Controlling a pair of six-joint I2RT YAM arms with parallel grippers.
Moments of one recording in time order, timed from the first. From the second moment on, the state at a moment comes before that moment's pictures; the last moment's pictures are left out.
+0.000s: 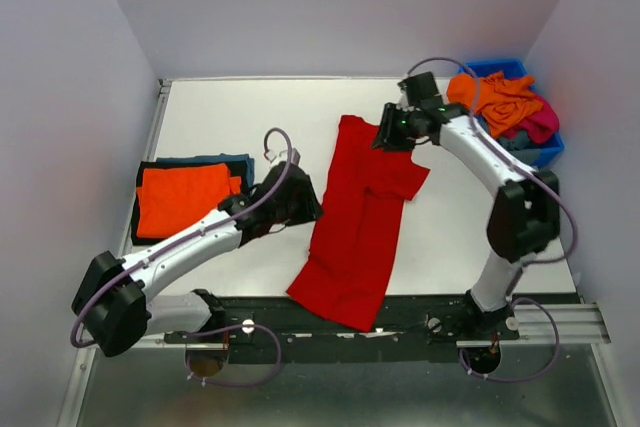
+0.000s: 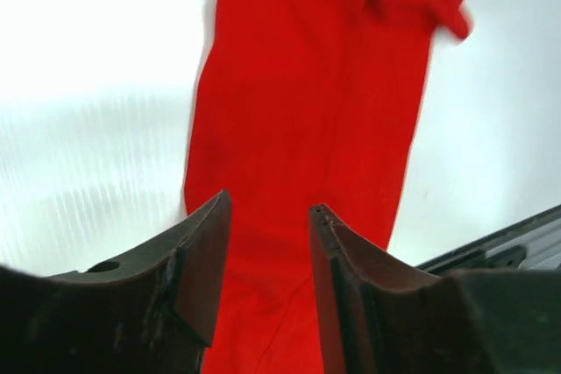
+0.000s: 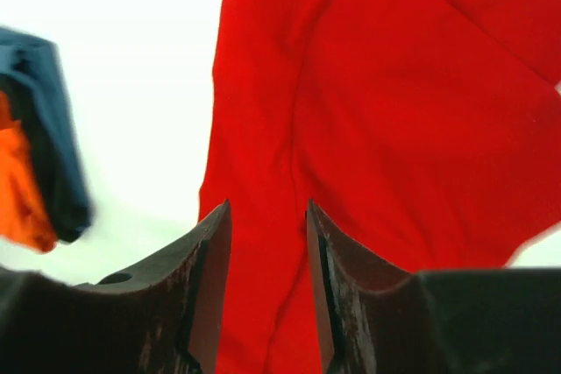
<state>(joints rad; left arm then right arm) -0.81 1.20 0.79 -0.39 -0.09 -0.88 0.37 1.93 1.64 -0.69 -0.19 0.45</state>
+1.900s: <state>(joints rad) -0.35 2.26 1.56 0.06 0.14 -0.92 0.20 2.14 1.65 -0.52 -0.07 0.56</state>
